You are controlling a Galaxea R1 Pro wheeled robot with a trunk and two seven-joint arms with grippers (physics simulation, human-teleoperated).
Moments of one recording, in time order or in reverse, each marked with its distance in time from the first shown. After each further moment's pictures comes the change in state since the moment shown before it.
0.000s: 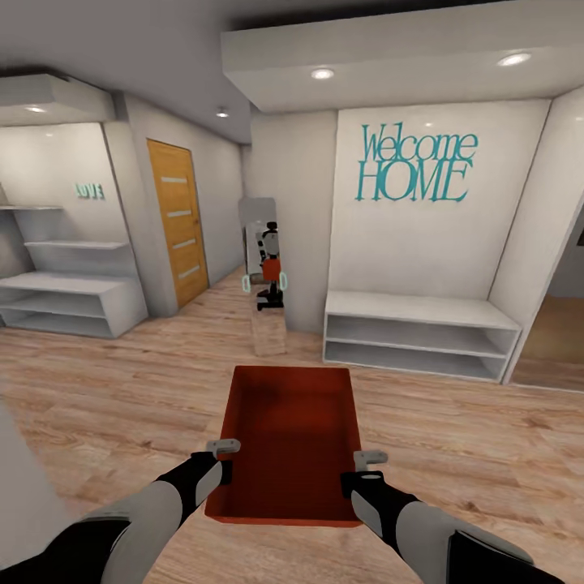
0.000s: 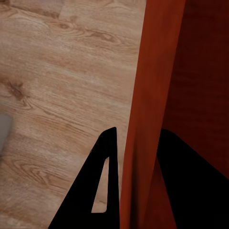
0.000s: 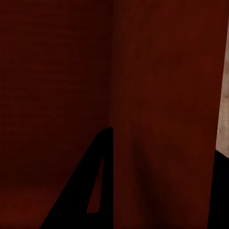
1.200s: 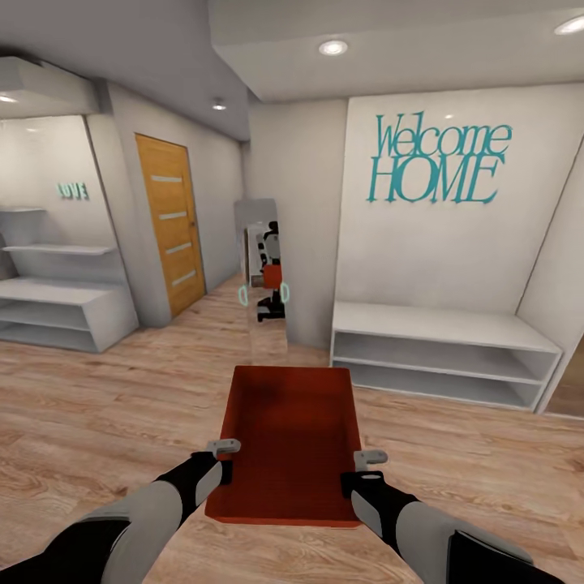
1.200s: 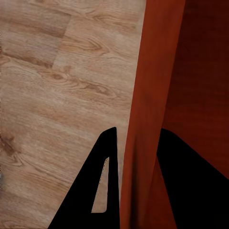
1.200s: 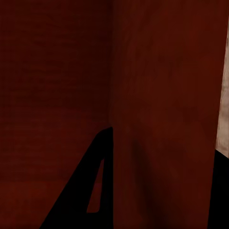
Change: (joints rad) left arm 0.000 0.000 -0.001 0.000 0.000 0.000 0.000; right arm 0.000 0.000 -0.001 0.000 0.001 0.000 0.000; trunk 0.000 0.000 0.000
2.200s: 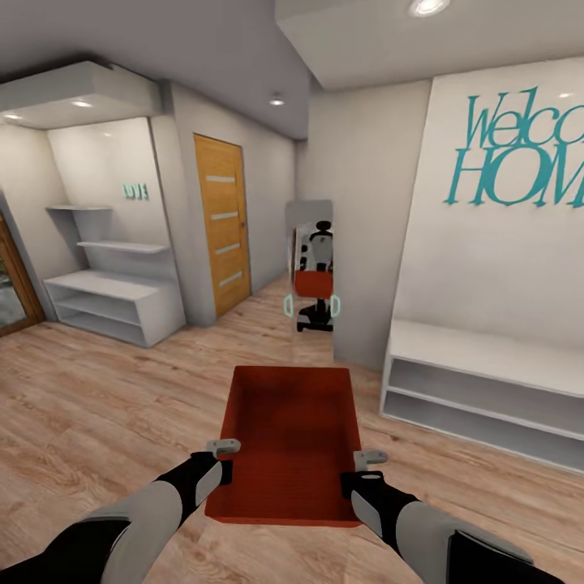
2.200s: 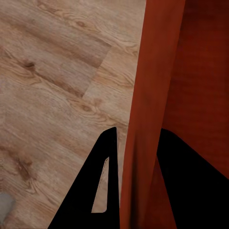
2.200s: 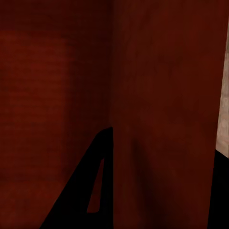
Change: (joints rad) left arm 0.000 0.000 0.000 0.000 0.000 0.000 0.000; right arm 0.000 0.000 0.001 0.000 -0.001 0.000 0.000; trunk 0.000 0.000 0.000
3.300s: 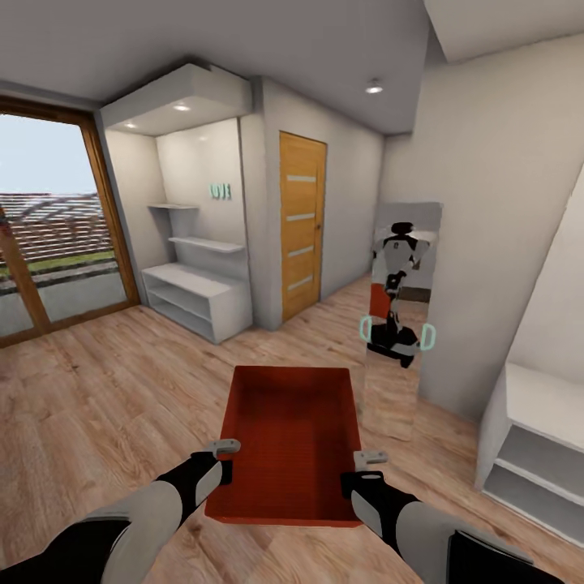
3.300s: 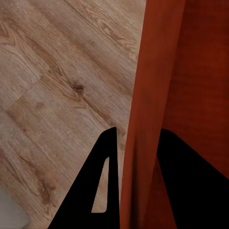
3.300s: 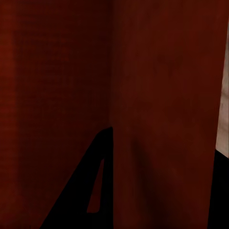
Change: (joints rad) left arm 0.000 0.000 0.000 0.000 0.000 0.000 0.000; right arm 0.000 0.000 0.000 0.000 0.000 0.000 0.000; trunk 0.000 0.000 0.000
